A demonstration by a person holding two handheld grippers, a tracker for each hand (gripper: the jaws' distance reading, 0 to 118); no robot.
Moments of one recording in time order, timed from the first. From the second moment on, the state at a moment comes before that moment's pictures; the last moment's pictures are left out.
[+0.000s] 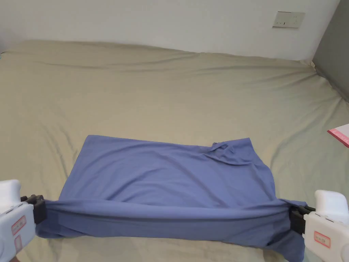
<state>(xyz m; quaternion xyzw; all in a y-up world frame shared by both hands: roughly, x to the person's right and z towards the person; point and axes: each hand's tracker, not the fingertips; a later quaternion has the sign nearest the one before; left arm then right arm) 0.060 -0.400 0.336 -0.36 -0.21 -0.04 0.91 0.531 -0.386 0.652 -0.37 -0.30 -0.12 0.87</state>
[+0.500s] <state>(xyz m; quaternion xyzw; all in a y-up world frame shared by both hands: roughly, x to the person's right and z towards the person) 0.136 -0.481 0.243 -0.45 -0.19 -0.13 0.86 0.600 -0.485 0.553 -0.50 -0.29 -0.12 0.81</state>
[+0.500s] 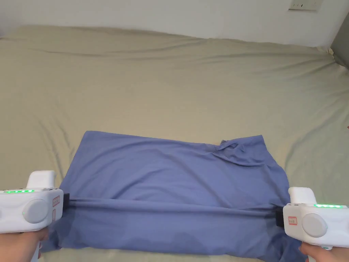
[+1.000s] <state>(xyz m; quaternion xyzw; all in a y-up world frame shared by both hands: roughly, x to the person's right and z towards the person) 0.139 -0.415 0.237 -0.34 -0.23 -0.10 0.90 0.594 -0.389 0.567 -0.35 -0.34 -0.14 0.86</state>
